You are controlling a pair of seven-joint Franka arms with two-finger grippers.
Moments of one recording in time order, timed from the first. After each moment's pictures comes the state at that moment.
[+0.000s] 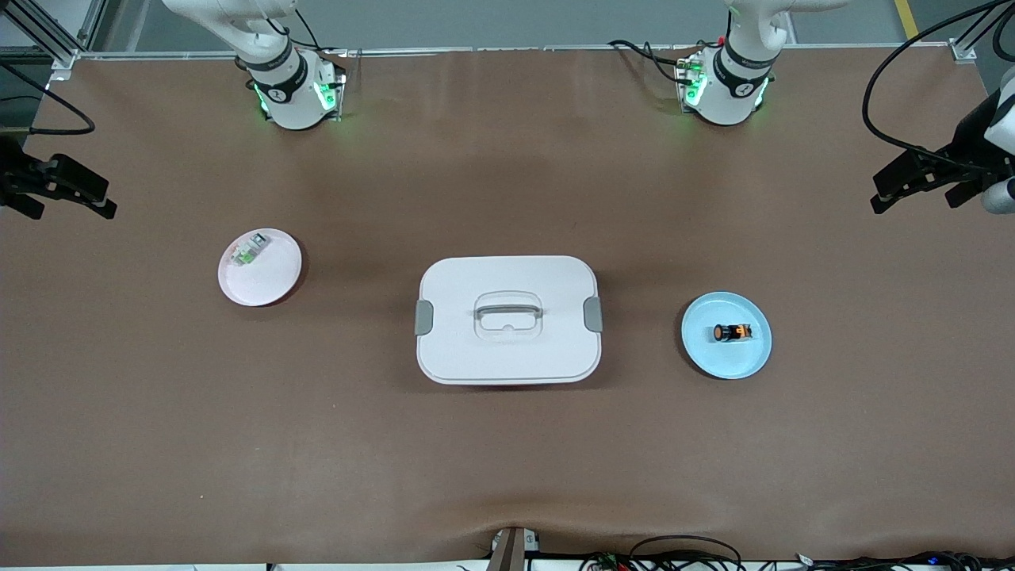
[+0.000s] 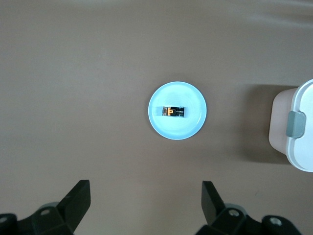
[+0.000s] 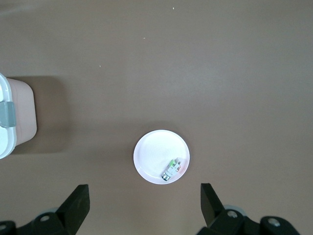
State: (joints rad) left arm -0.02 -0.04 -0.04 -1.56 0.01 1.59 -0.13; right arm -0.02 0.00 0.00 -1.52 0.01 1.53 -0.01
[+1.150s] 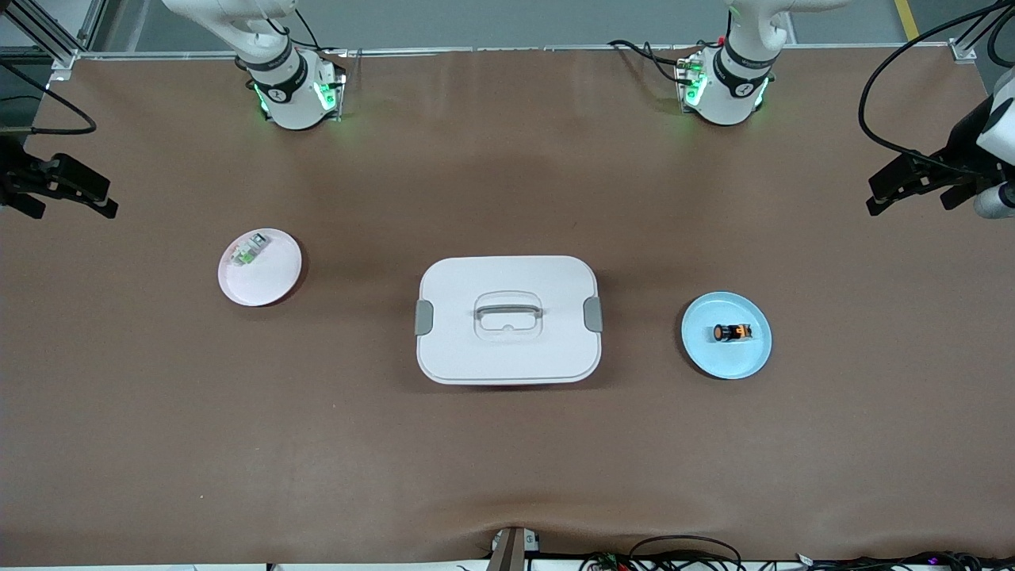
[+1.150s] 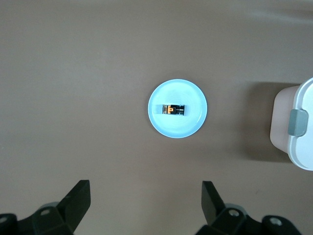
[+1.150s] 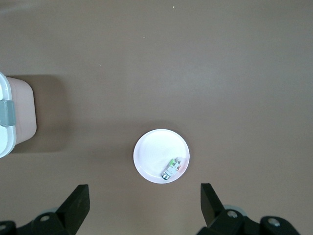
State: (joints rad) left arm -0.03 -0.03 -0.04 -1.57 0.01 1.59 -0.13; right arm -0.02 0.00 0.00 -1.52 0.01 1.53 -0.01
